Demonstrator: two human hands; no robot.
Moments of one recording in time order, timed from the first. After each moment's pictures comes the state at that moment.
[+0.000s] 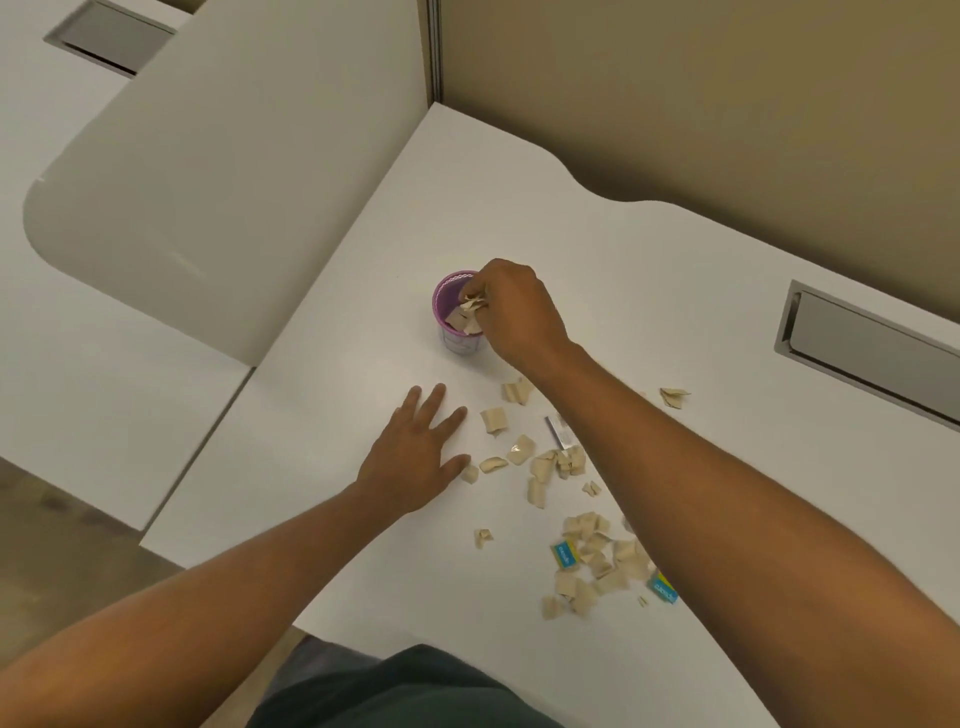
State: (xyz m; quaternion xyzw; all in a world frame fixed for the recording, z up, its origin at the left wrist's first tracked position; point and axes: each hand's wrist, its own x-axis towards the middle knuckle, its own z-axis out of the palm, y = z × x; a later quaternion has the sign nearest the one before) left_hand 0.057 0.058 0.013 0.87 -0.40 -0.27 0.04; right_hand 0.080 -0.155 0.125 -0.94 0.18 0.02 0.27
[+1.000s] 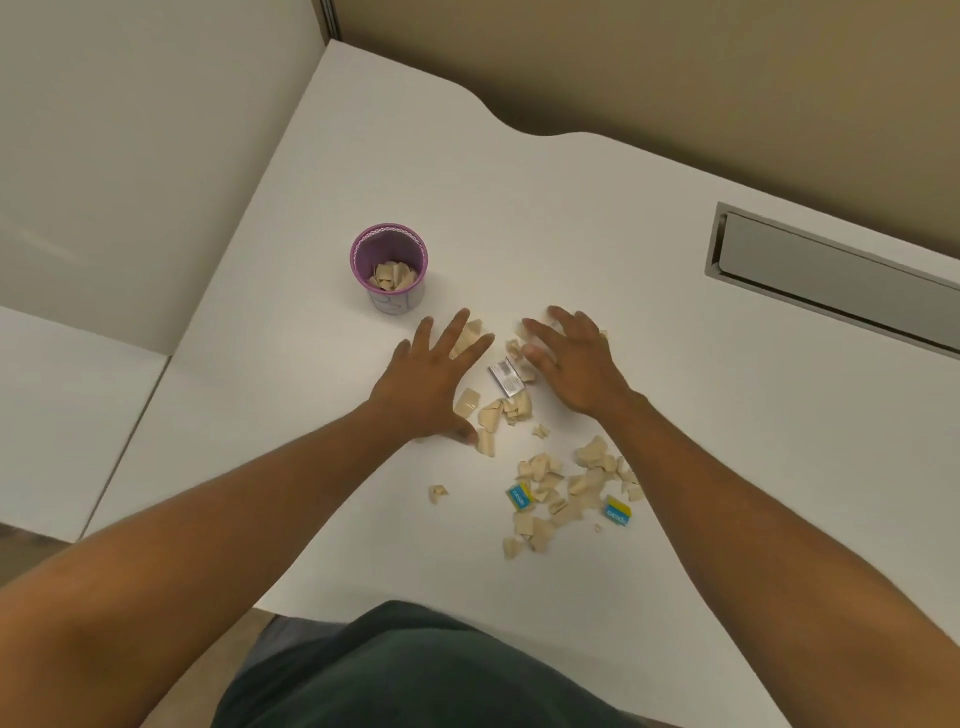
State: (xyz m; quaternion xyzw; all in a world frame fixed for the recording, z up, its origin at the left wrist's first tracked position) left_hand 0.047 -0.033 0.035 0.81 -0.53 -0.24 -0.02; right_hand -0.100 -0.232 0.025 -0.93 0.28 0.15 0.20
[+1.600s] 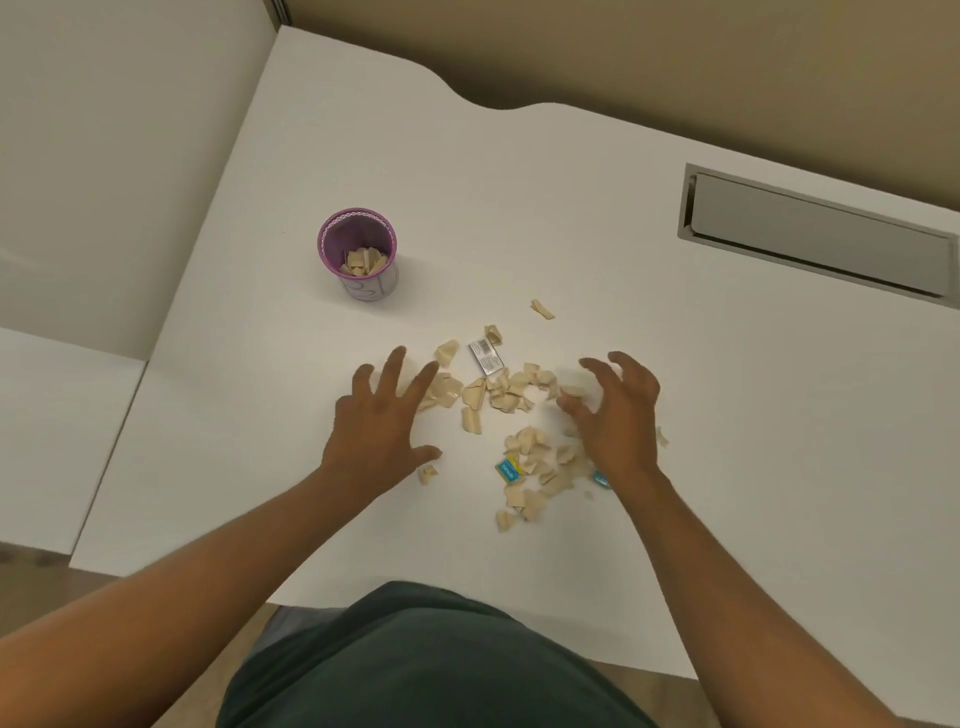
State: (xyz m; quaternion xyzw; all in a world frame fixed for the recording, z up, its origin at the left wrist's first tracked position) left_hand 0.004 0.036 0.044 0.86 -0.46 -0.20 -0.01; right_hand -0.206 -0.174 0.039 -0.83 0.50 -0.03 0.25
